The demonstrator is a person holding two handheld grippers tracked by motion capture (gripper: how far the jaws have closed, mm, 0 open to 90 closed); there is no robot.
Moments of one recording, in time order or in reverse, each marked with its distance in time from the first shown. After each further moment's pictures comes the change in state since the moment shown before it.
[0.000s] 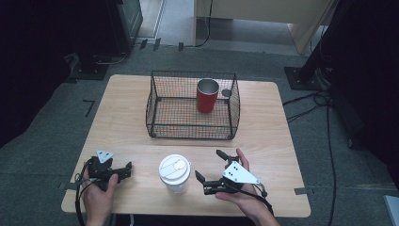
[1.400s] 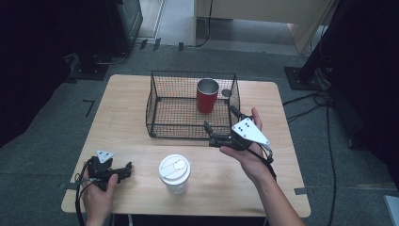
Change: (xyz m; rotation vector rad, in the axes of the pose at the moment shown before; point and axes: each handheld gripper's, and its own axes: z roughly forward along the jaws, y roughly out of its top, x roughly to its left) left arm 0.000 0.000 0.000 -0.001 -0.001 -0.004; right arm -0.059 0.098 0.034 -0.144 -0.216 -0.064
